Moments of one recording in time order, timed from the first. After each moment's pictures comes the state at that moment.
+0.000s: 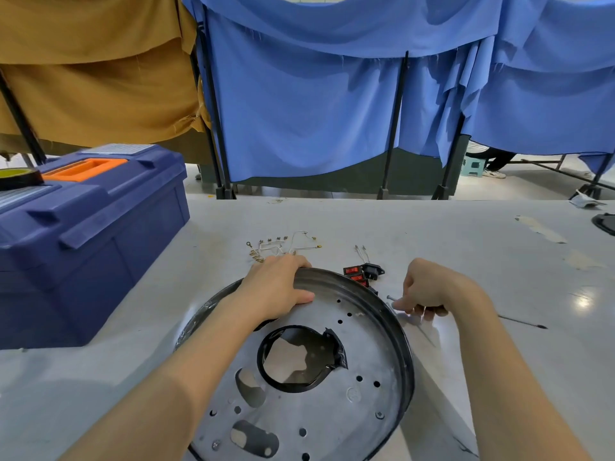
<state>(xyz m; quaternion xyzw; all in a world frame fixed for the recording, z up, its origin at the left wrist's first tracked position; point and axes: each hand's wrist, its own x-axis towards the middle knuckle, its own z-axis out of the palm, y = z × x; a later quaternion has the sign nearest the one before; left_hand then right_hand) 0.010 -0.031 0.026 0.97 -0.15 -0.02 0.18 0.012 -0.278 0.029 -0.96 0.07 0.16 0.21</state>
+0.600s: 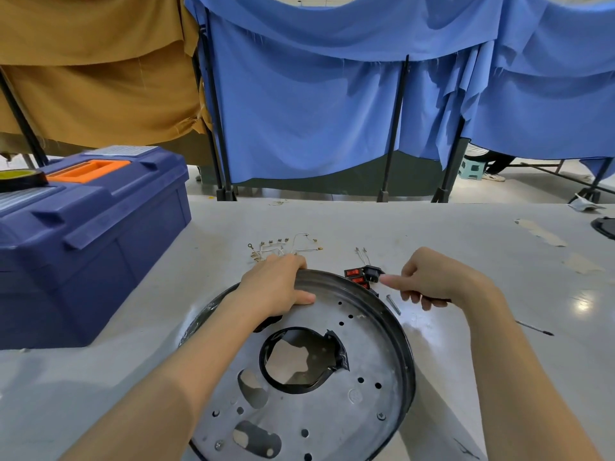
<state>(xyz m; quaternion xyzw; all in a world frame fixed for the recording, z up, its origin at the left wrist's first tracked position) 0.015 -0.031 0.029 0.98 -0.13 -0.03 0.13 0.009 -0.280 0.041 -0.96 0.02 0.09 0.27</state>
